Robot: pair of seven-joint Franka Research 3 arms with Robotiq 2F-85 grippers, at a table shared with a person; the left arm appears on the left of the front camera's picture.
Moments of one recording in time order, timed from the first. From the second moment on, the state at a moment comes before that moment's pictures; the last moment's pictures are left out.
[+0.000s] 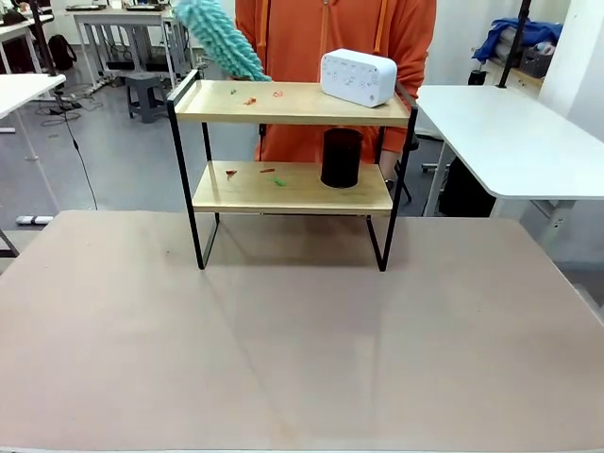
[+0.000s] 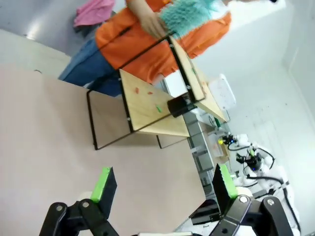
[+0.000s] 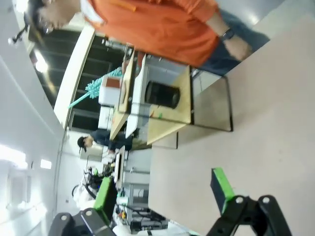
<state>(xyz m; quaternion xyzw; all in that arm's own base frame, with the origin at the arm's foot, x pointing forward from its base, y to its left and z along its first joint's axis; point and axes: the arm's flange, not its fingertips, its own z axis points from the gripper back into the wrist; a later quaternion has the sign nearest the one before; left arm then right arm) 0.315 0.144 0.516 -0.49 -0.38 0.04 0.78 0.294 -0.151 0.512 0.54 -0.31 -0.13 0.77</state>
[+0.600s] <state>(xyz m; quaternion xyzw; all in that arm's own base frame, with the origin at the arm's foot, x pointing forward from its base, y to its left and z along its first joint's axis) 0.301 0.147 0.526 -0.50 -0.39 0.03 0.78 0.282 -0.149 0.520 0.54 -0.30 -0.13 0.78</state>
